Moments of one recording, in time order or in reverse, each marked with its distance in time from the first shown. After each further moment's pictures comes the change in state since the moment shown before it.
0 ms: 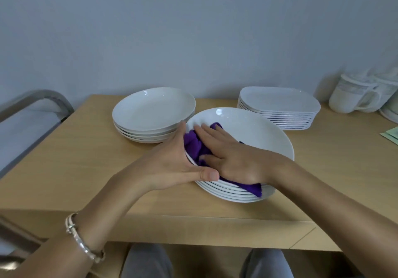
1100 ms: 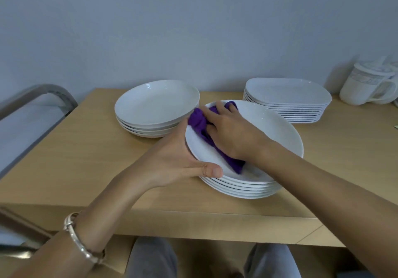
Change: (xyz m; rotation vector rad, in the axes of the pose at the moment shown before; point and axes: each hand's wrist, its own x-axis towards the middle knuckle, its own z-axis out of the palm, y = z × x) left_hand -0.002 -0.001 0.006 -0.259 0.035 0.160; right_hand 0.059 0.029 0.013 -0.178 0.348 0.074
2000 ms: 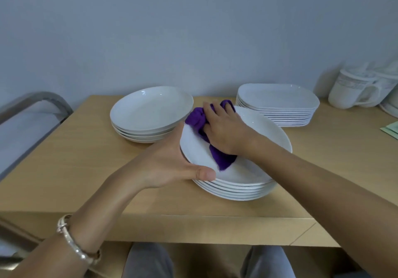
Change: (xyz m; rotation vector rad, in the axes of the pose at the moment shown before) left_hand 0.002 0.005 -0.005 0.073 -0.039 -0.030; right_hand 0.011 0.010 -0.001 -0.052 0.003 0.085
